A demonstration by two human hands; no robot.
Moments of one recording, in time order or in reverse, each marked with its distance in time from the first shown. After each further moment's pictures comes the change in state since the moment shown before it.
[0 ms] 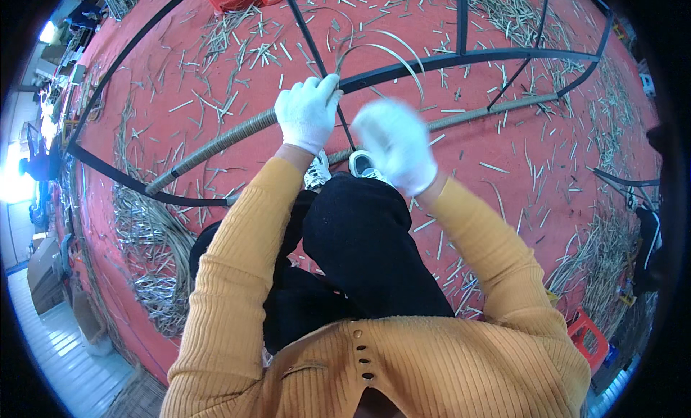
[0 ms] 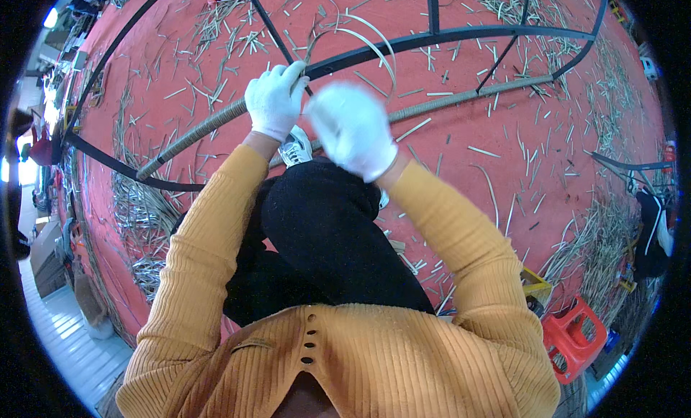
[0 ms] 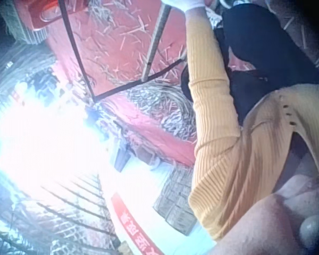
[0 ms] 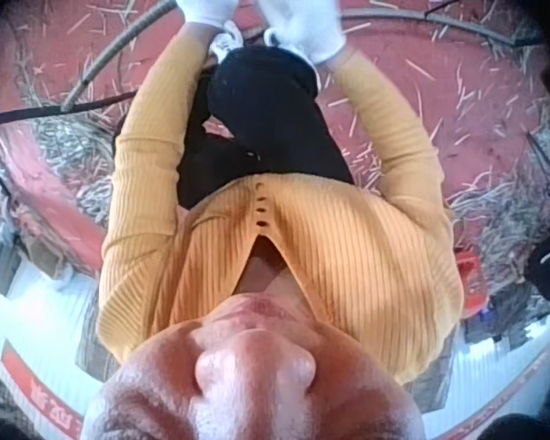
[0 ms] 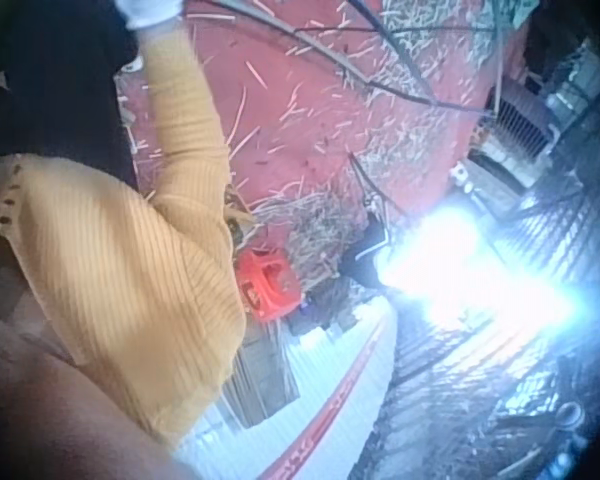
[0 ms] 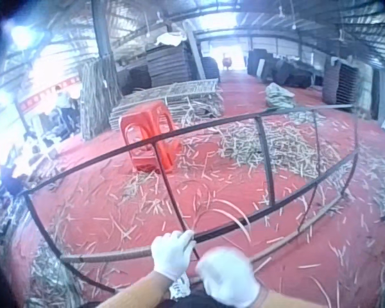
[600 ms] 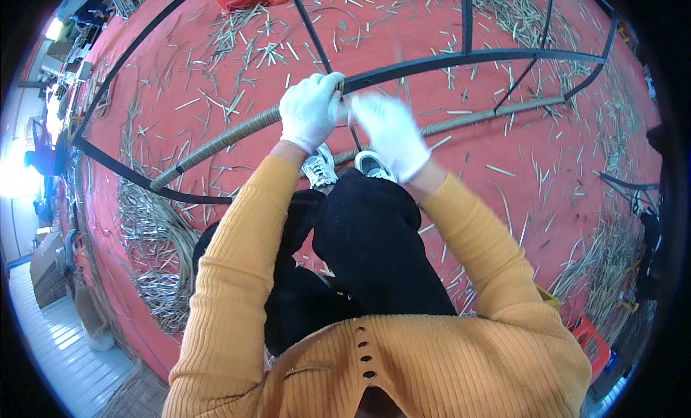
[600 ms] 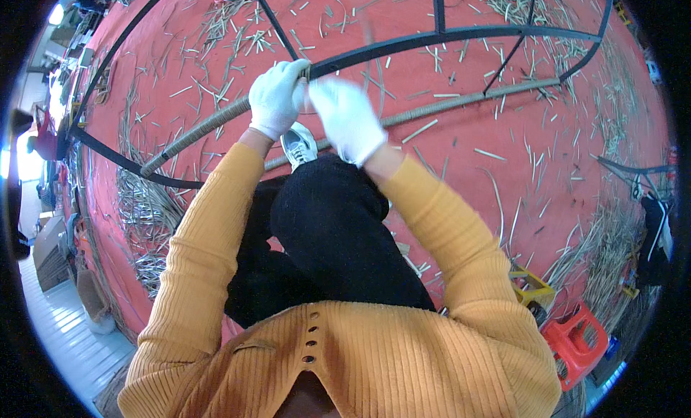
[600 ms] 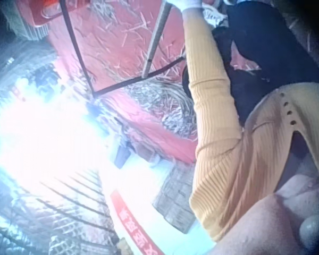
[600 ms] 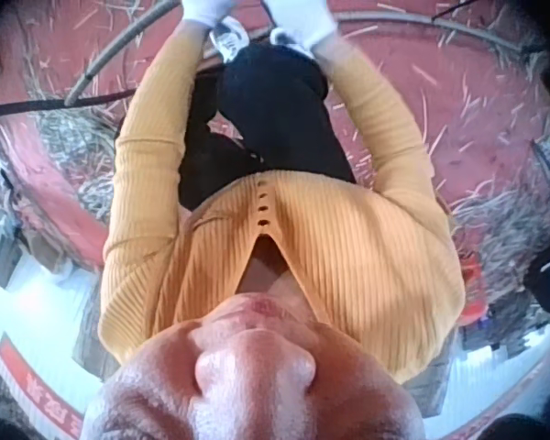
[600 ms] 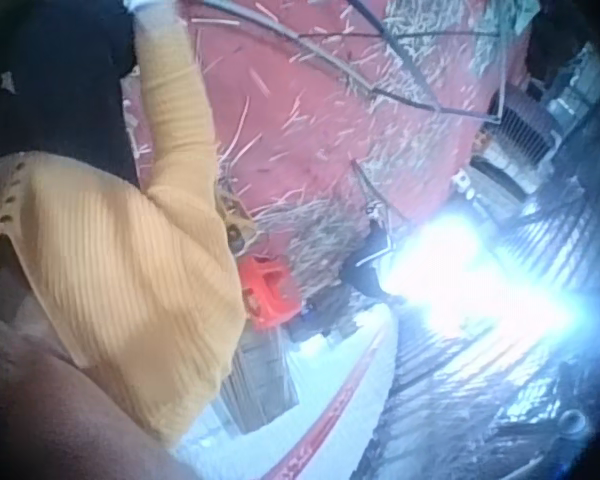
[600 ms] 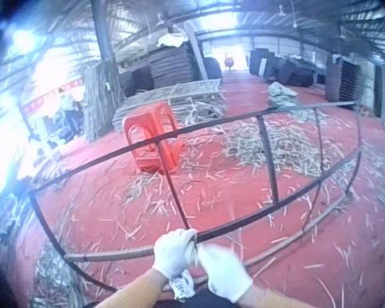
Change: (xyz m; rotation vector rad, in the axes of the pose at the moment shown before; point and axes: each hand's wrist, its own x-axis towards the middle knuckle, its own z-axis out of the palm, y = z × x) left_hand 0.003 -0.010 -0.003 -0.181 0.000 0.064; right_hand 0.005 0.010 0.028 0.236 -0.089 0.407
